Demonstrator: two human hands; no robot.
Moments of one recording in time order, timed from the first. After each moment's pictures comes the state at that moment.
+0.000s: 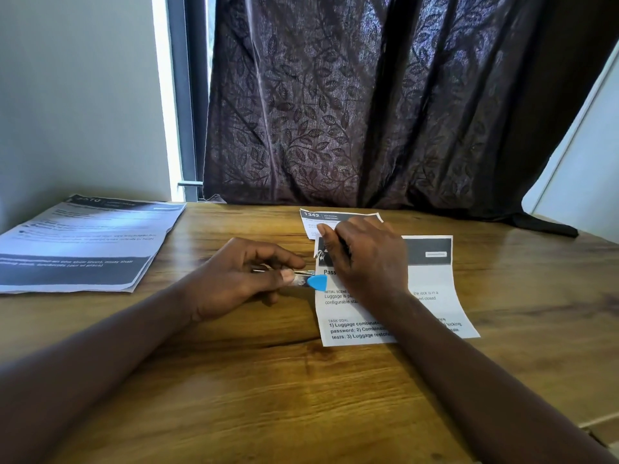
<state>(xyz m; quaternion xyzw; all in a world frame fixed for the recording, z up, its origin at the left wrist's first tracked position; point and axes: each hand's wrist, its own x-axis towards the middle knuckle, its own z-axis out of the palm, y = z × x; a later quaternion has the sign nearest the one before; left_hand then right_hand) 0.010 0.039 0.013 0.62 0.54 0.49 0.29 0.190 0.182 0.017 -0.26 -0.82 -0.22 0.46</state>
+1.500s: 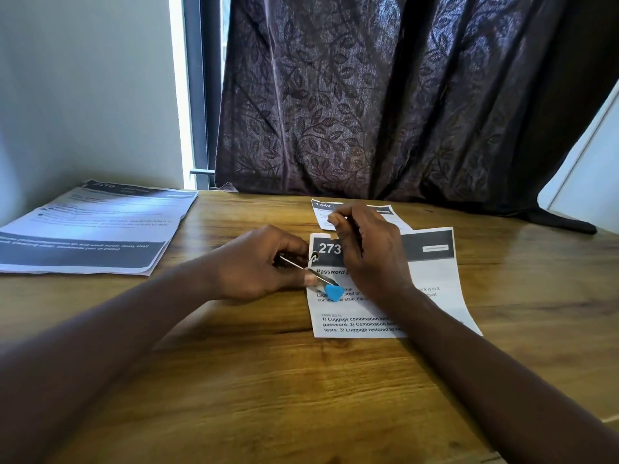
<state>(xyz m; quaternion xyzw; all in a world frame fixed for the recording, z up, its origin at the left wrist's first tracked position) 0.008 0.045 0.028 0.72 0.61 0.30 0.17 0.182 0.164 0.015 -0.19 -0.85 0.04 0.49</state>
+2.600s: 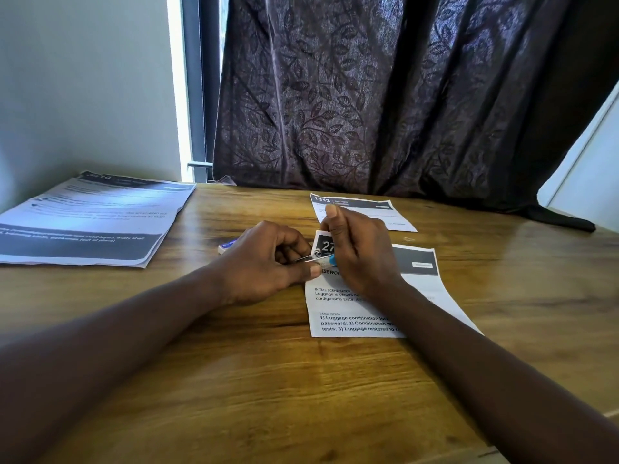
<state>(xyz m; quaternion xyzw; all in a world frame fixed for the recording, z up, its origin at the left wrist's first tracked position) 0.016 0.058 0.000 0.65 0.60 0.45 0.16 0.172 0.164 0.009 -0.19 -0.85 0.08 0.48</state>
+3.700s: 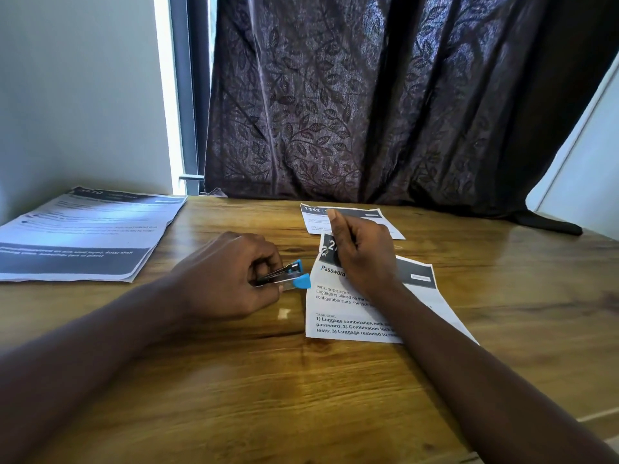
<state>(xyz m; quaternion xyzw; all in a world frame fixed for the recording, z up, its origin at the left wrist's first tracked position) 0.008 0.030 0.020 0.71 0.65 0.28 -0.03 0.185 0.192 0.011 -0.29 -0.82 0.09 0.48</state>
